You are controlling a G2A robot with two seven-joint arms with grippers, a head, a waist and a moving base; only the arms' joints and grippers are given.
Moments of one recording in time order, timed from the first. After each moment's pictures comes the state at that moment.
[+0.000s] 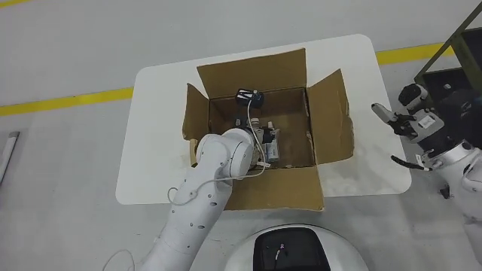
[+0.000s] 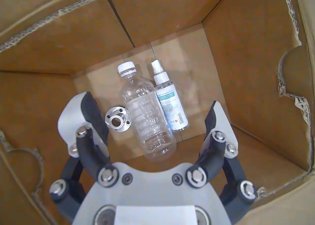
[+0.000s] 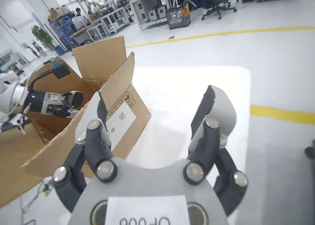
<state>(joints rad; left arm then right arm) 0.79 -1.44 -0.98 -1.60 1.22 0.19 -1.14 -1.48 -1.05 1.75 -1.90 -0.83 -0.42 0.10</state>
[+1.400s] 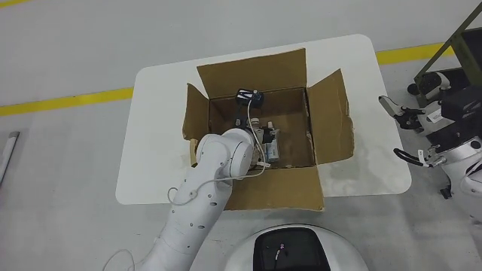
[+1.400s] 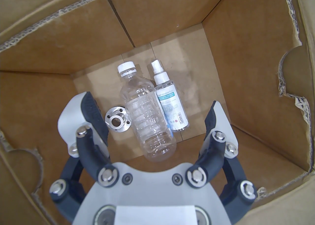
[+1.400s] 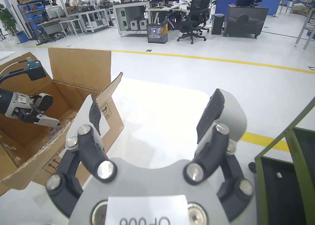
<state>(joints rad) 0.79 -1.44 -0.98 -1.60 1.22 0.19 -1.14 -1.47 -1.06 1.75 -1.95 -0.96 -0.31 0.07</state>
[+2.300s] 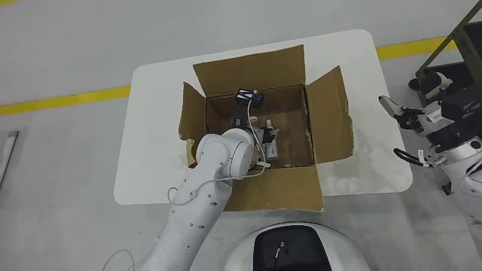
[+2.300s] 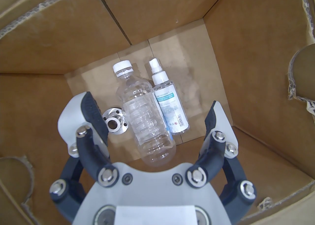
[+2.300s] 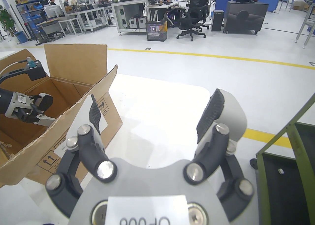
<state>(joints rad) 0.79 -1.44 -0.98 -1.60 1.22 0.19 -1.14 -1.47 -1.06 1.75 -1.95 -0.96 -0.31 0.07</state>
